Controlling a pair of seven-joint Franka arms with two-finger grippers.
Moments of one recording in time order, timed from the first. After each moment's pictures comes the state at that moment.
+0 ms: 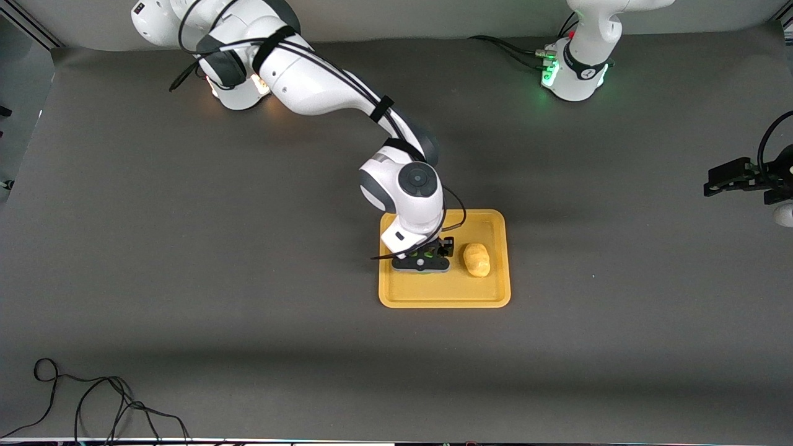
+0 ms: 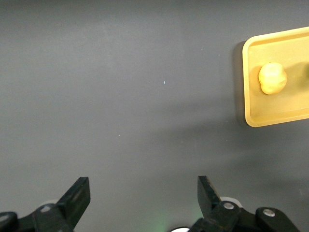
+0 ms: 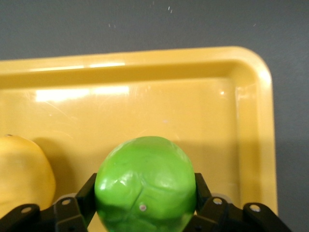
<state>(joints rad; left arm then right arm) 0.01 0.19 0.04 -1.35 -0.01 1.43 0.20 0.82 1.07 -0.06 -0.98 -0.05 2.17 0.89</state>
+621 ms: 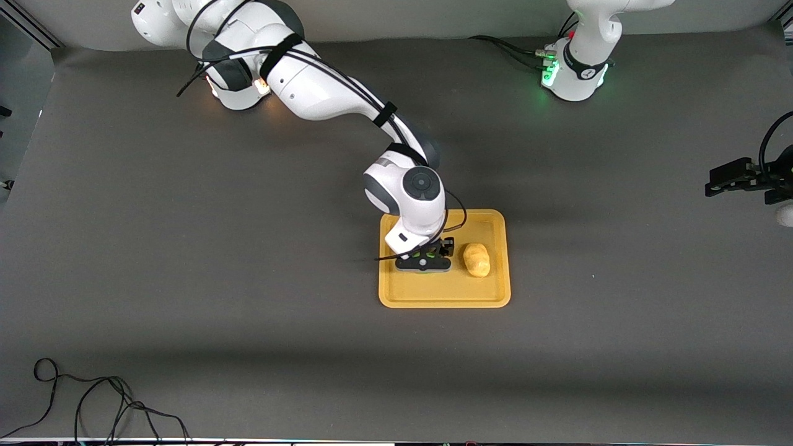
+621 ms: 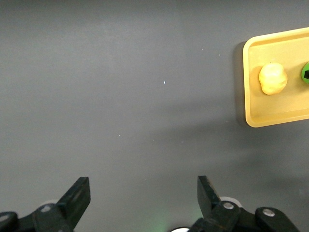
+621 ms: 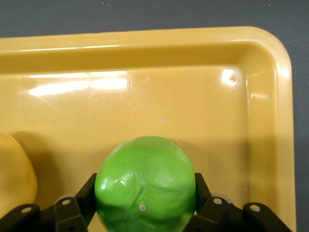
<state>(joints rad) 0.01 0.19 0.04 -1.35 -0.01 1.43 0.20 0.83 1.11 -0.06 -0.97 -0.05 2.19 0.89</state>
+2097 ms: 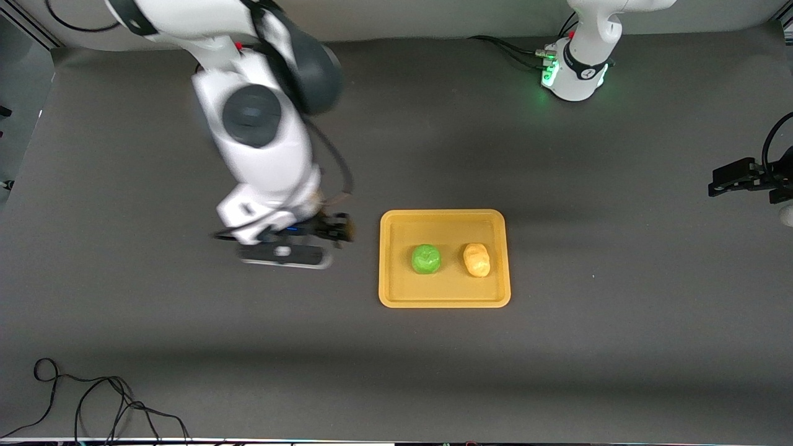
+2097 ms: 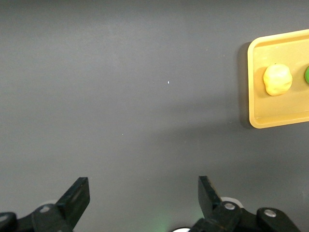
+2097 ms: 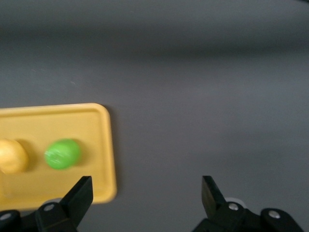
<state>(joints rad) -0.06 0.19 0.12 -1.35 -0.01 1.43 0.21 0.56 0.57 -0.08 -0.96 -0.06 1.52 0.55</state>
